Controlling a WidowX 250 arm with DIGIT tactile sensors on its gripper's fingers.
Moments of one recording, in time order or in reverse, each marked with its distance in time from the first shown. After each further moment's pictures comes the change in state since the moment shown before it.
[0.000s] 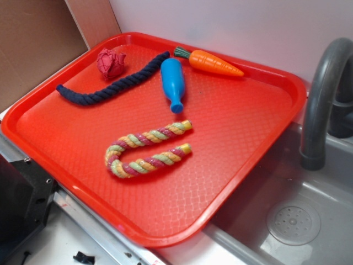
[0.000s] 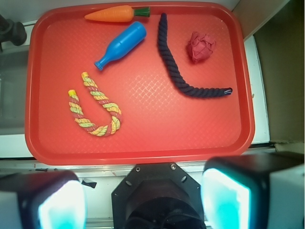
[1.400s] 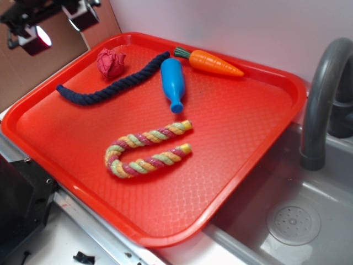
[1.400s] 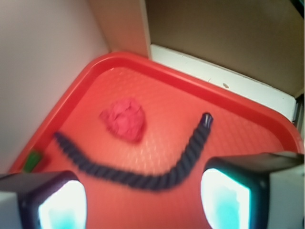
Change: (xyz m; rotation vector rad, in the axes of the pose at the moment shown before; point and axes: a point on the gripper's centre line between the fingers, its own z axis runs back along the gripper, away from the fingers) arm 0.097 0.099 -0.125 0.140 -0.315 1.064
